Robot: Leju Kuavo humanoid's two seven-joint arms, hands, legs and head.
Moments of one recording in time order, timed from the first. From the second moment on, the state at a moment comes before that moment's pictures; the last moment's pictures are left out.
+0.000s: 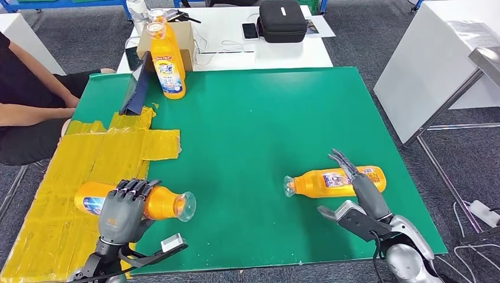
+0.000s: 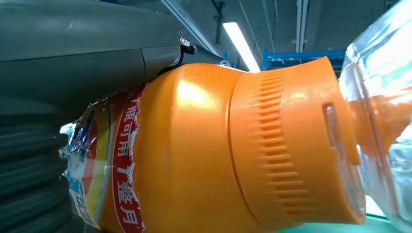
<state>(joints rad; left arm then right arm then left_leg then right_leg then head) 0.15 0.02 -0.14 -1.61 -1.47 0.63 -0.25 -0.02 -0.35 0.19 -1.65 0.41 0.09 -0.24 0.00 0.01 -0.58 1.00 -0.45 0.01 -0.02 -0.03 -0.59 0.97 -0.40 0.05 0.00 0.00</state>
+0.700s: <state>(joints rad) 0.00 0.25 -0.20 -1.27 -1.47 0.37 -0.13 -0.27 -0.68 0.22 -1.64 0.23 0.37 -0.11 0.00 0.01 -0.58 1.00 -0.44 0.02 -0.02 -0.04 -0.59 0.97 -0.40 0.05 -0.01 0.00</state>
